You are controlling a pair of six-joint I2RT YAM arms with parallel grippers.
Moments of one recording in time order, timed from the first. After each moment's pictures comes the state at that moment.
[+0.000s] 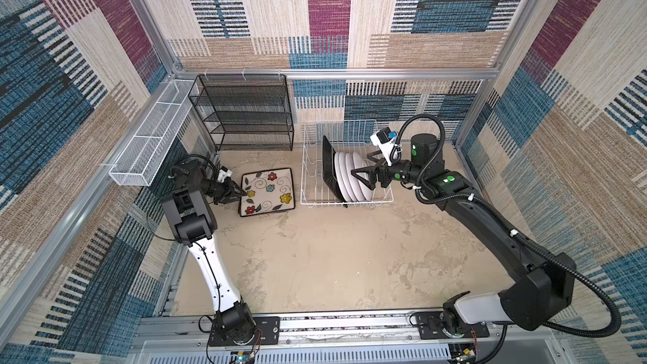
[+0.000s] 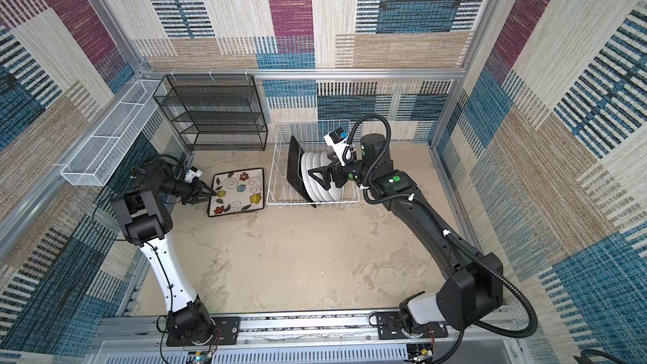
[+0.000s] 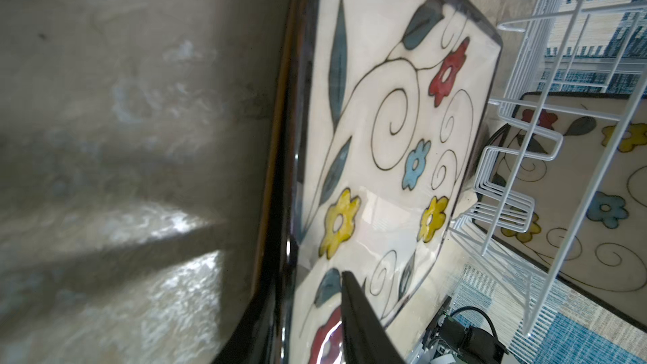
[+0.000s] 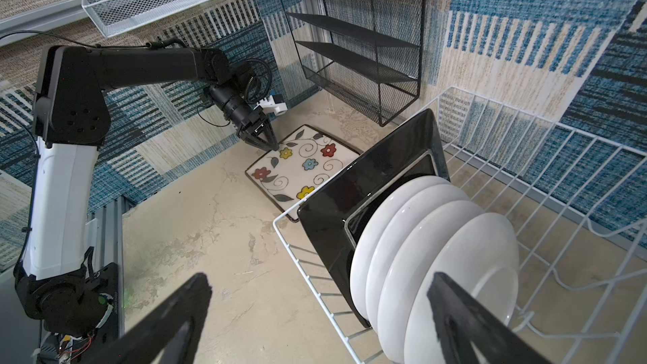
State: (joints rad) left arm 0.42 2.38 1.98 -1.22 0.72 0.18; right arm 0.41 1.40 1.31 -0.28 -0.58 -0.02
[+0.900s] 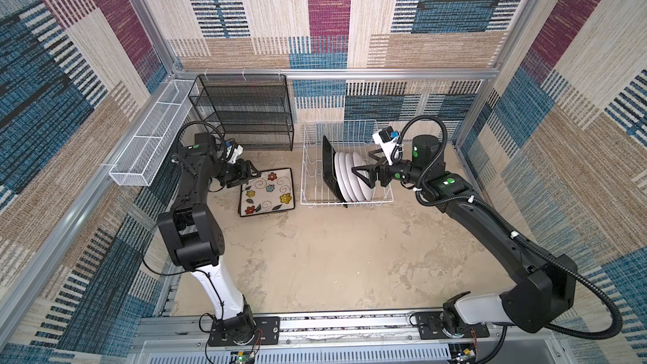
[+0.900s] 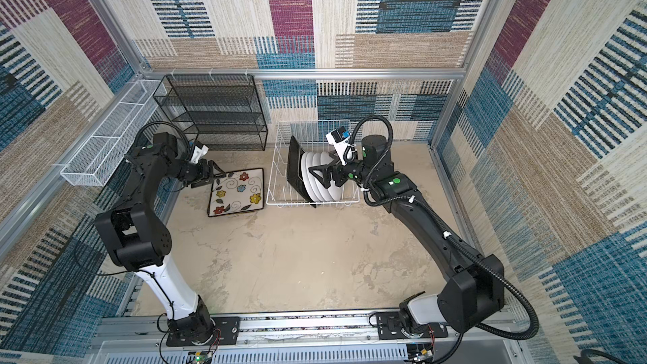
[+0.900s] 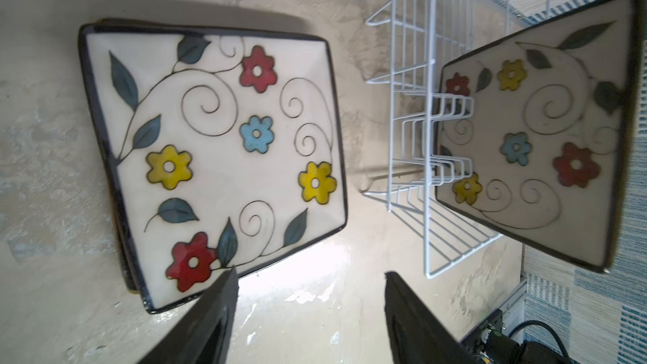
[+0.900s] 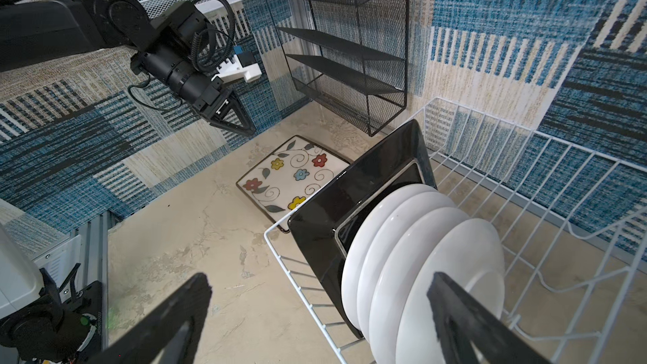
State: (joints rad) left arm 0.23 1.89 1.80 -1.12 0.61 0.07; right arm 0.41 1.39 1.29 -0.22 -0.53 0.01
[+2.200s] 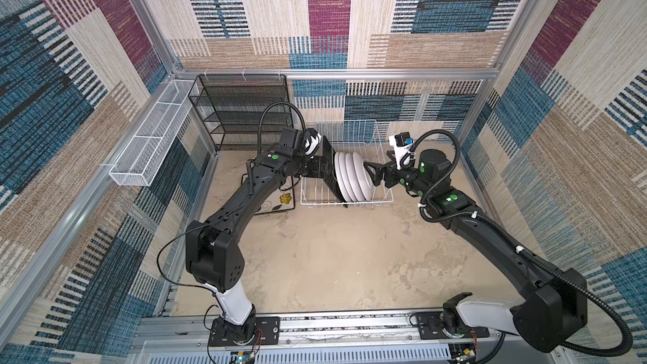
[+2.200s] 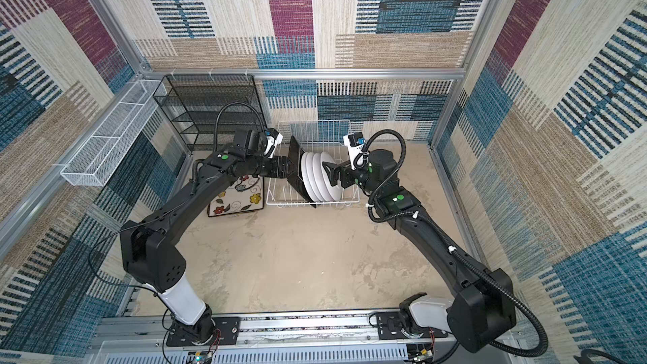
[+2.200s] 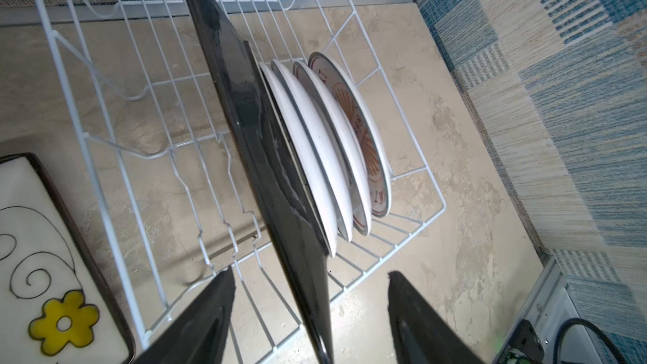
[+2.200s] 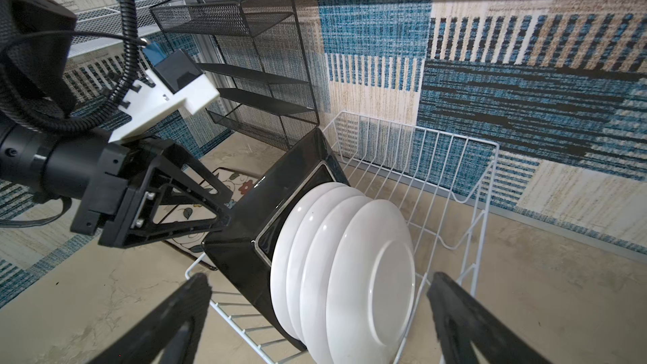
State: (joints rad) left arm -0.41 1.76 1.66 -0.67 0.32 -0.24; right arm 0.41 1.27 1.08 -0.02 -0.21 0.10
